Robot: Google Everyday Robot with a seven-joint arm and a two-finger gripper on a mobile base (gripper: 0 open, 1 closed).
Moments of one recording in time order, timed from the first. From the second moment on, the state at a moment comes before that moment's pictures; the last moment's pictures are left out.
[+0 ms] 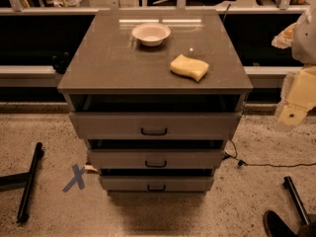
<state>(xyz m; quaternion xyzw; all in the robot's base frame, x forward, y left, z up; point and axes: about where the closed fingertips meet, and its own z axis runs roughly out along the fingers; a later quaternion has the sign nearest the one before) 0.438 -0.217 0.976 -0.60 0.78 -0.03 0.16</state>
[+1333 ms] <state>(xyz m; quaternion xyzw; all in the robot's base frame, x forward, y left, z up) 0.427 -0.188 0.865 -0.64 0.75 0.02 0.14</state>
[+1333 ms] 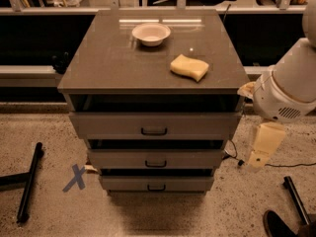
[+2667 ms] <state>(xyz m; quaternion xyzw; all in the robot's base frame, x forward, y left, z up) 0.492 -0.173 0.783 -0.68 0.72 -0.02 0.13</state>
